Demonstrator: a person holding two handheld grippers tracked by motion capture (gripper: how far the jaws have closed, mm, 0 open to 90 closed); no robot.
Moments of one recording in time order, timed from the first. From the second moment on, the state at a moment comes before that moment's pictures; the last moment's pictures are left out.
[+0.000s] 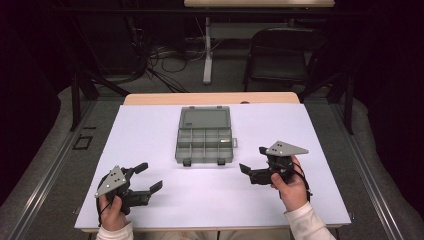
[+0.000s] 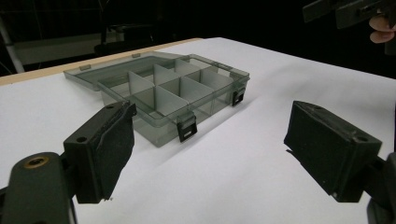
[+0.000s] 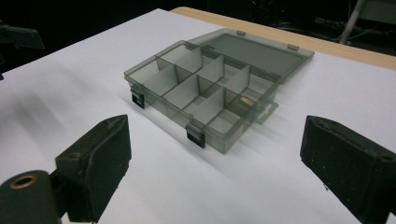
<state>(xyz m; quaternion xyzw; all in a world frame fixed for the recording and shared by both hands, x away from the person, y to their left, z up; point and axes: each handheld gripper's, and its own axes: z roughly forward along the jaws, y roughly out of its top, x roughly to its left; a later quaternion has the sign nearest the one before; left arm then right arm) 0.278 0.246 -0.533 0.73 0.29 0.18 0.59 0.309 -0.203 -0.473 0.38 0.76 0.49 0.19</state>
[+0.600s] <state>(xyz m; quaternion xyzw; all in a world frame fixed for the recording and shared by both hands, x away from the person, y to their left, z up) 0.279 0.245 -0.535 0.73 0.30 0.18 0.58 0.287 -0.243 -0.510 0.41 0.75 0.47 0.21</state>
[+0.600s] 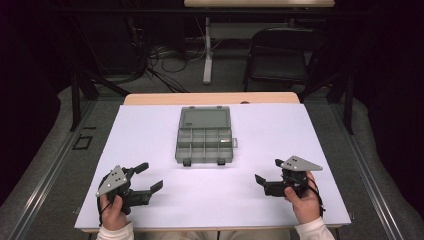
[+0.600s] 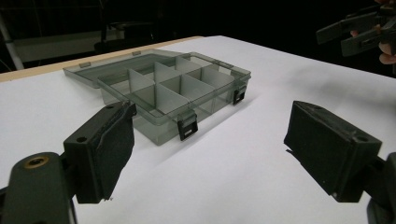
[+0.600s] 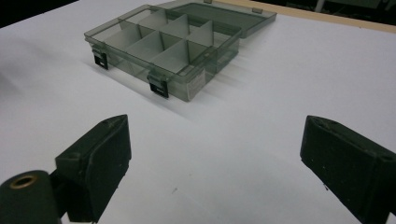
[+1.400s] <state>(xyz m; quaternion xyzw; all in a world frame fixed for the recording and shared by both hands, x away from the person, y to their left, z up) 0.279 0.246 -0.534 0.73 0.29 0.18 0.59 0.285 -0.255 -0.543 0.44 0.75 0.46 0.20</state>
